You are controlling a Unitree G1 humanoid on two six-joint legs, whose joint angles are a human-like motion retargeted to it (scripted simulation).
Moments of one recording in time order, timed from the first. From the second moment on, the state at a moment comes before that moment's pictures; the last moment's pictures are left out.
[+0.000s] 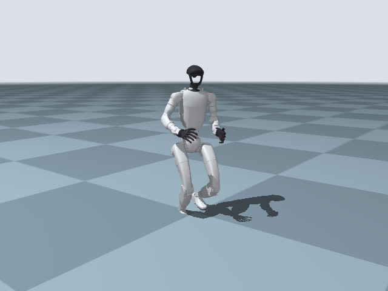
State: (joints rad) left arm -0.04 0.22 -0.41 0.27 -0.39 -0.29 0.22; right arm -0.07 -0.49 0.45 0.26 -0.22 -0.26 -0.50; waist 0.03 0.06 0.05; left_leg -0.53 0.13 0.05 1.59 -0.87 0.11; right_leg -0.45 0.16 -0.09 1.08 -0.84 -0.07
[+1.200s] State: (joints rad) left arm 0.12 0.20 -0.37 0.50 -0.47 -0.24 0.20; right arm -0.27 -0.52 0.39 0.28 -0.09 -0.25 -0.51; waist 0.11 0.05 -0.06; left_leg -0.79 0.04 0.00 1.49 -0.84 0.13; right_leg -0.41 0.14 -0.07 1.00 -0.81 -0.02
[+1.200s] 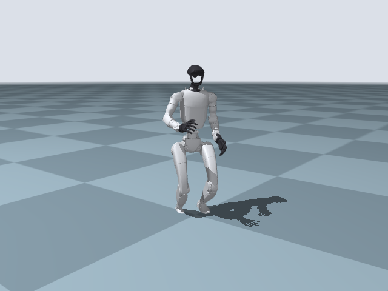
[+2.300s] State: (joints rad) left arm 0.20 0.17 -0.30 0.92 -0.45 -0.16 0.20; right arm -0.26 -0.47 0.34 0.41 0.08 -0.21 -0.44; waist 0.09 -0.01 -0.11; left_leg -0.82 -0.19 0.02 1.17 -0.81 0.16; right_leg -0.29 0.00 -0.03 1.07 -0.78 0.08
